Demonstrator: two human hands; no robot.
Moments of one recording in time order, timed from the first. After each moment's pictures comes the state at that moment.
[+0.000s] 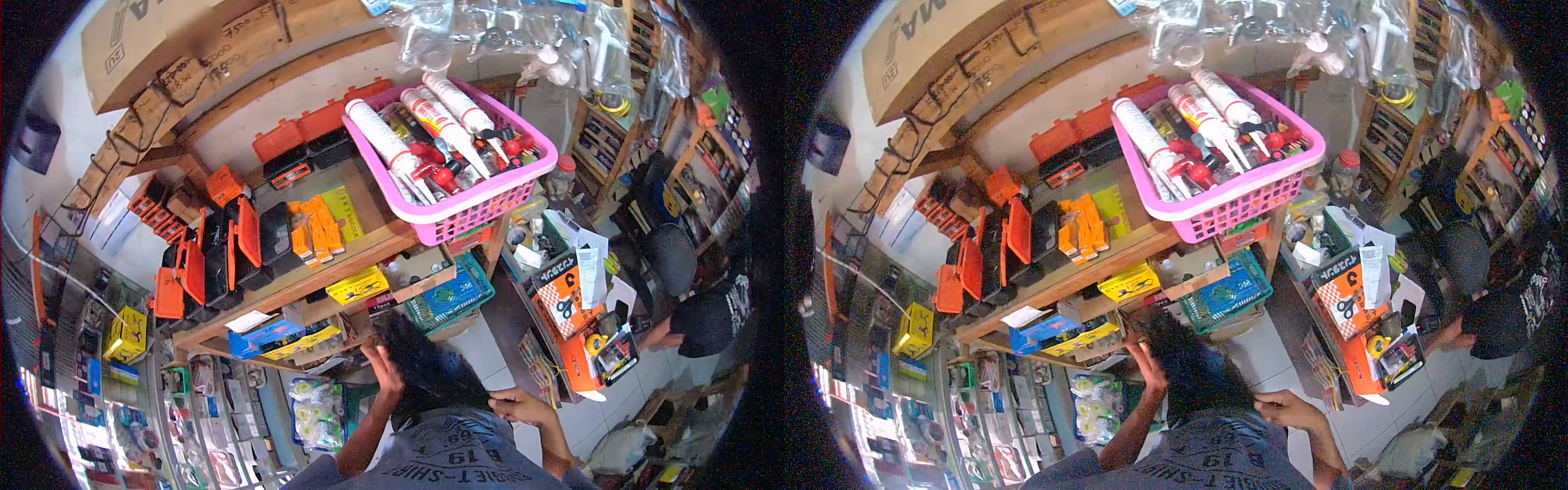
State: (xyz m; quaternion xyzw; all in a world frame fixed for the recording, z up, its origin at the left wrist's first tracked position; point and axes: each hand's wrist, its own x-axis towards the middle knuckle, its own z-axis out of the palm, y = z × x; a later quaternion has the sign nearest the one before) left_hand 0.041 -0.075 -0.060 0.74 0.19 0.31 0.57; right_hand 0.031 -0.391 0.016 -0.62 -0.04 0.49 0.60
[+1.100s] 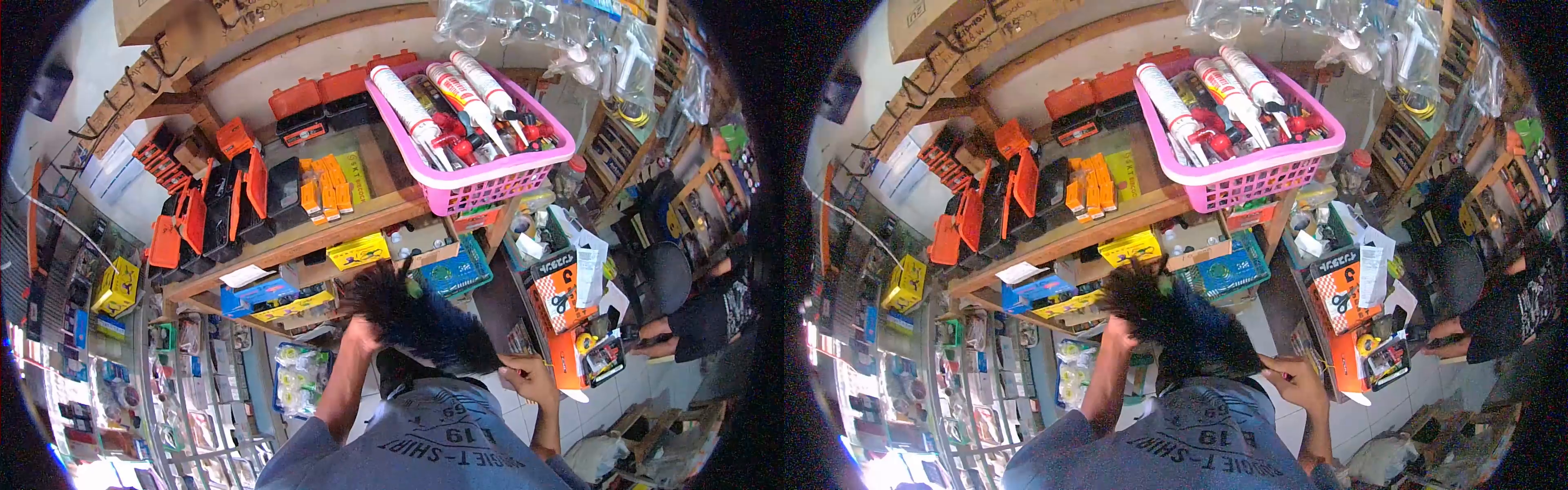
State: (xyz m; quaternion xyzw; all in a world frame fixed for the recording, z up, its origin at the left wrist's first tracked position) left_hand 0.082 -0.051 0.039 0.75 0.09 0.09 0.65; right_hand 0.056 -0.394 0.061 -0.81 -0.24 0.15 0.52
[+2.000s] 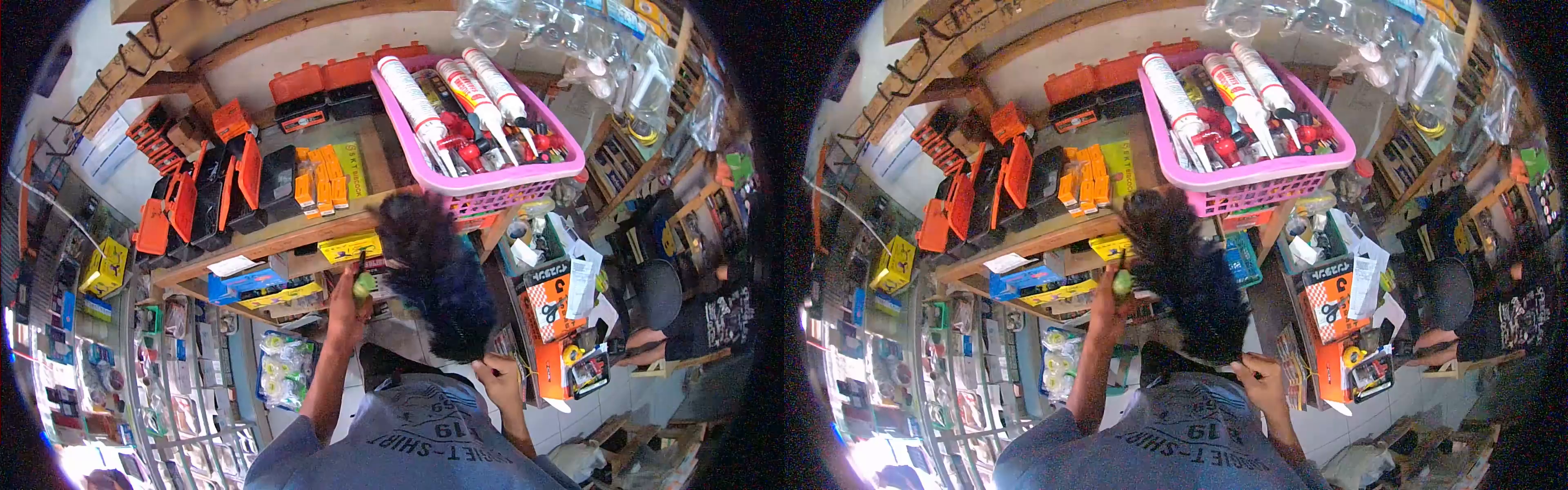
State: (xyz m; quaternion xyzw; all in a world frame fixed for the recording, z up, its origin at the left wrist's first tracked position) left_hand 0.075 -0.018 0.028 0.42 0.19 0.07 0.88; right_hand 0.063 -0.356 0.057 -0.78 -0.22 0.12 0.57
